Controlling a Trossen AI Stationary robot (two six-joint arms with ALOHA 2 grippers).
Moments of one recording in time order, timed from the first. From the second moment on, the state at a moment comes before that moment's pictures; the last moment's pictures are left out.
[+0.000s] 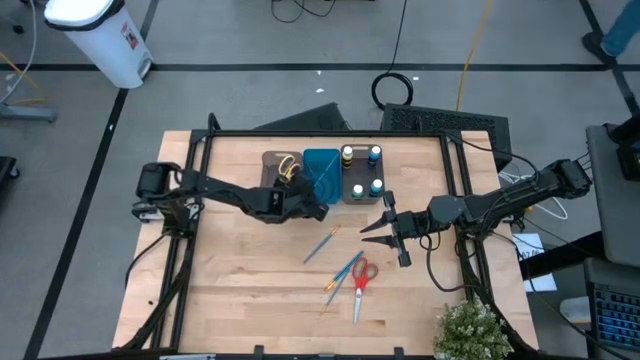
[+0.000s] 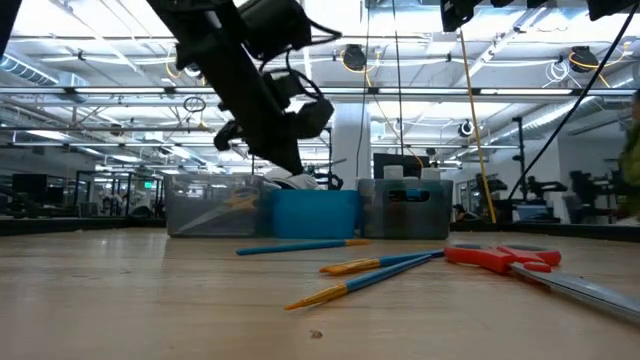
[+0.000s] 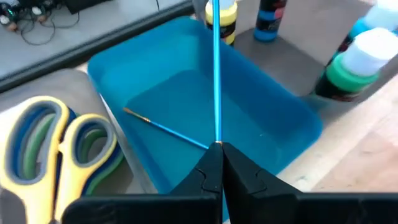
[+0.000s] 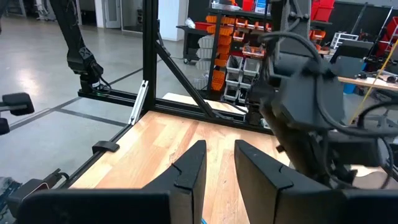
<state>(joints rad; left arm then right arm) 0.00 1.76 1.05 -0.15 -0.69 -0.67 0.26 1.04 0.60 0.41 0.06 -0.09</state>
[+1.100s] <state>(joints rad) 0.01 1.77 1.05 -0.16 -0.68 -0.66 0.26 1.04 0.60 0.40 0.06 -0.09</state>
